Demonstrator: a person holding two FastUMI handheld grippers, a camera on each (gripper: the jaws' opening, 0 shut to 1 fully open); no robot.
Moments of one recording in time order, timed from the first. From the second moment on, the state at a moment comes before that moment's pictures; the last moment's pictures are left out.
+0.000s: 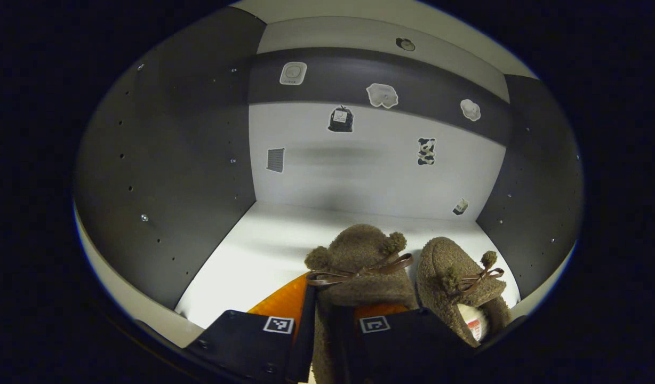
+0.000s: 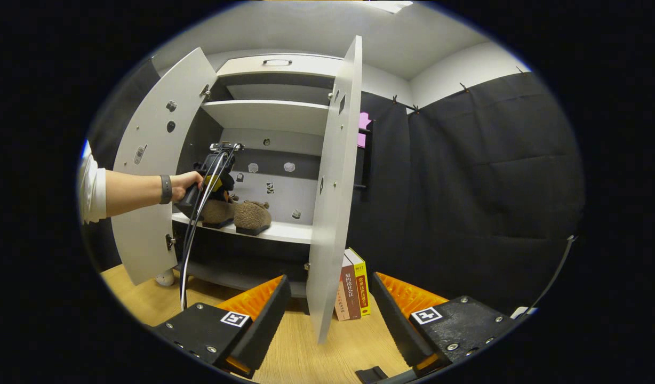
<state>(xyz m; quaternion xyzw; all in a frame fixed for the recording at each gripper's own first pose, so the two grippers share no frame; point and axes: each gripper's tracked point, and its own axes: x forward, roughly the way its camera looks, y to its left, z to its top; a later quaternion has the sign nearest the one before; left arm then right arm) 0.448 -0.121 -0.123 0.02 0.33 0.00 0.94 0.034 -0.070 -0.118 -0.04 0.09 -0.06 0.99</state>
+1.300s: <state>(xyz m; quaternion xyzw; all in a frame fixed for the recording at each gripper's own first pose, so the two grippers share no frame) 0.339 -0.129 -0.018 -0.01 0.18 -0.05 0.98 0.032 -0.057 -0.120 -0.01 0.09 -0.02 1.00</state>
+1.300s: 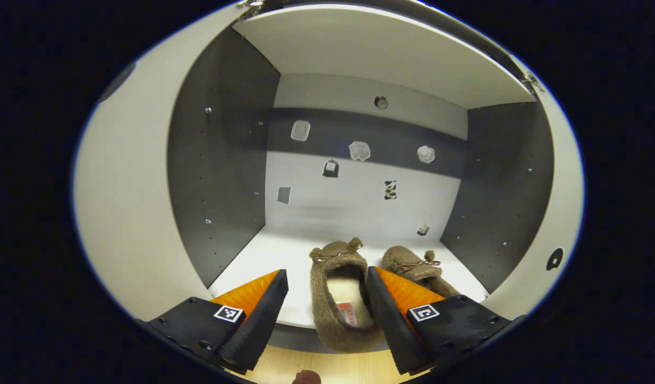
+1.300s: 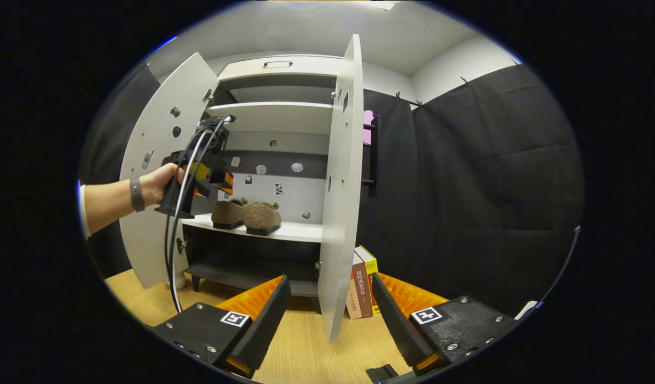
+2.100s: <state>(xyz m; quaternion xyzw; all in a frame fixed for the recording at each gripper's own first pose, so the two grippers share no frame) 0.086 -0.089 -0.042 0.00 0.08 -0.04 1.00 0.014 -0.048 -0.103 0.03 0.06 0.01 1.00</state>
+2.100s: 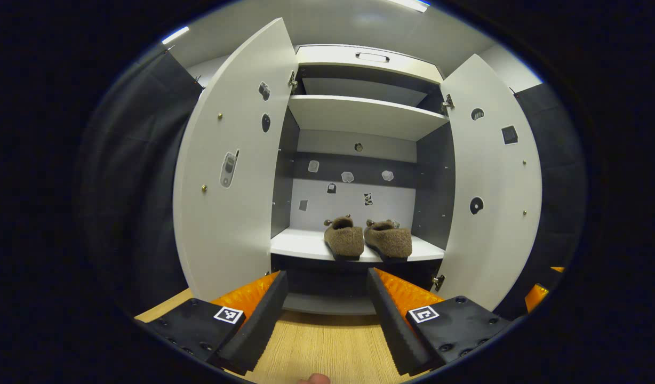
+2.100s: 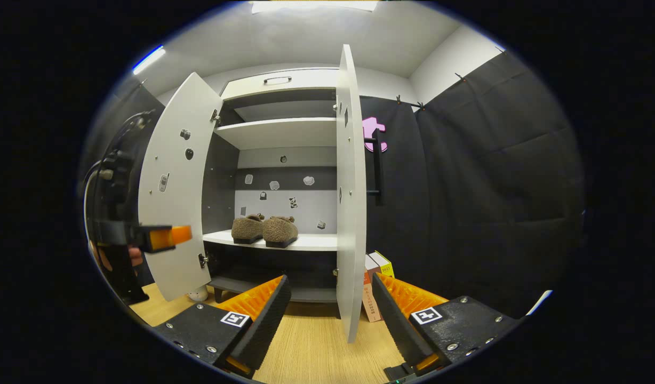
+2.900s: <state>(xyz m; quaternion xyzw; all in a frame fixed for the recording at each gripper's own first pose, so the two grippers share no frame) 0.017 -0.099 -0.059 0.02 0.06 -0.05 1.00 0.140 -0.192 0.017 0.03 0.01 -0.04 1.00</state>
